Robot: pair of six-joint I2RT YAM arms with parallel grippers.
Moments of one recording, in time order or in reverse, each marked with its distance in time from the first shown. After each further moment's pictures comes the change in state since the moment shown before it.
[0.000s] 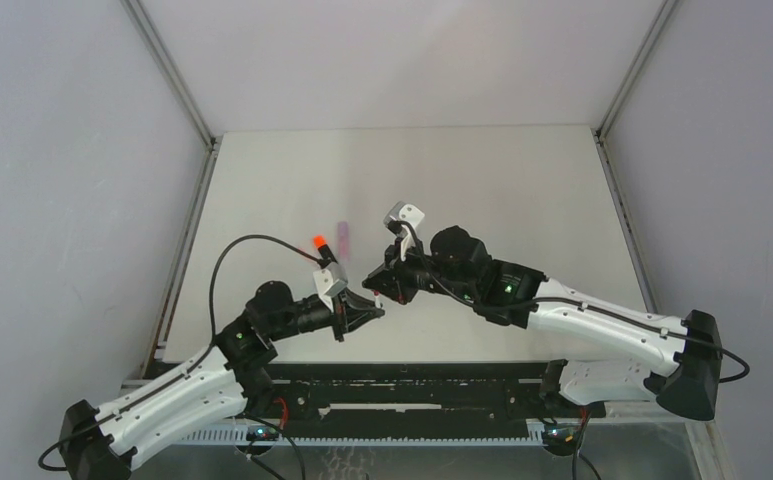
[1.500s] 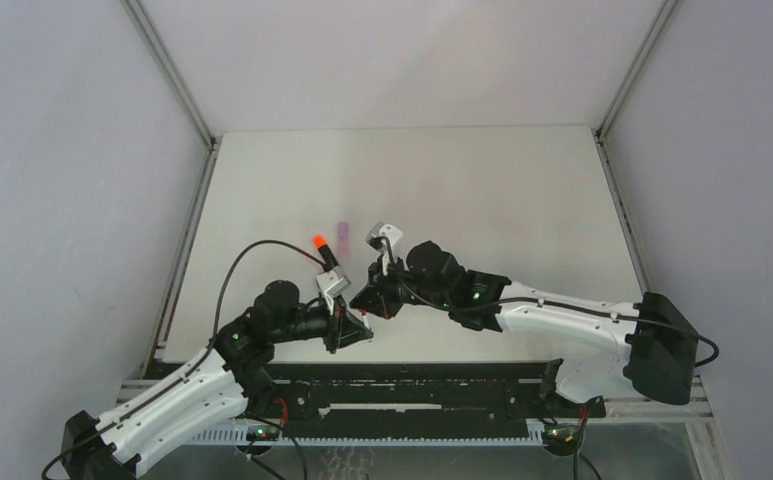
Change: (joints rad) left arm 0.069 -0.034 0.000 -0.306 0.064 -0.146; right arm 0.021 0.153 -0.143 0.192 -0.085 0.117
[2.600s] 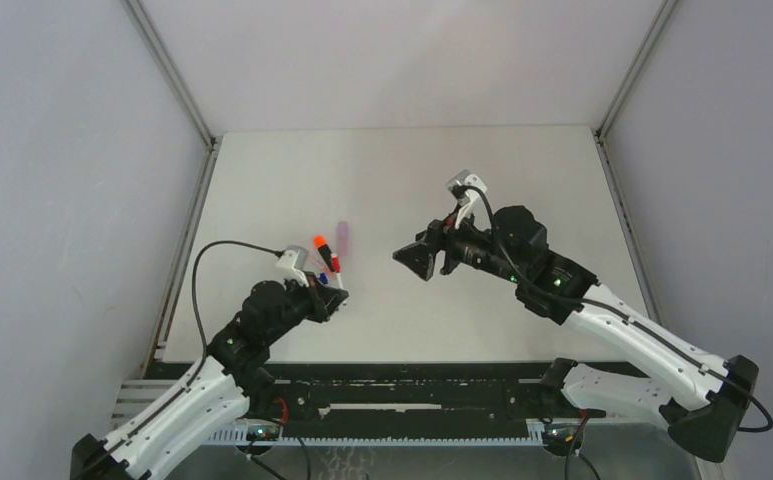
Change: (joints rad) left arm 0.092 -0.054 -0.059 0.074 -0.397 -0.205; right arm -0.276 -0.322 0.114 -0.204 -0.018 -0.024
